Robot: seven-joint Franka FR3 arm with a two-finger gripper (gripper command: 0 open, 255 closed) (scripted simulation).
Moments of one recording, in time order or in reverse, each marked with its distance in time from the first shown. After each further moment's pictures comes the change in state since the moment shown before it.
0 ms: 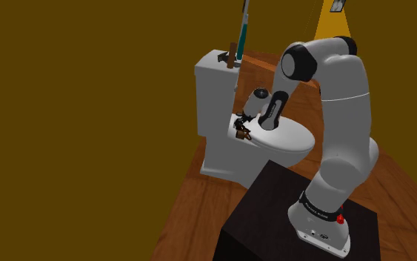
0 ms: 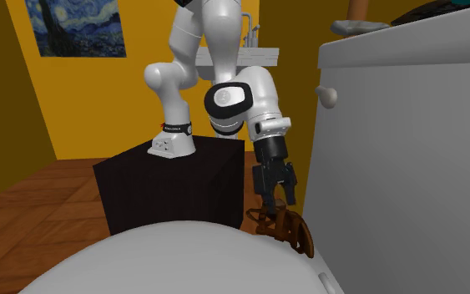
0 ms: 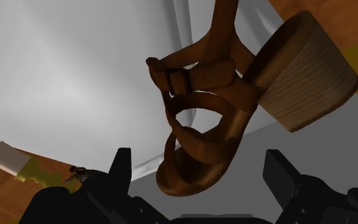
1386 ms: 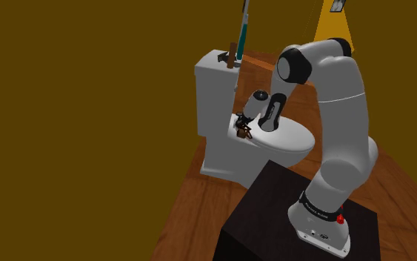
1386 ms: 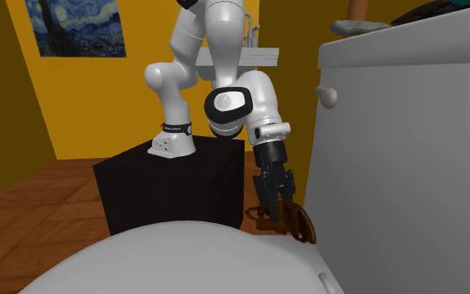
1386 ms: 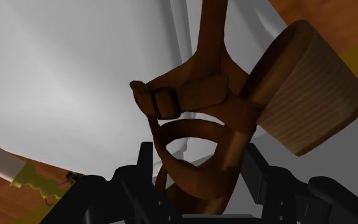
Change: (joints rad) arm 0.028 0.043 -0.034 0.013 0.004 0.034 0.020
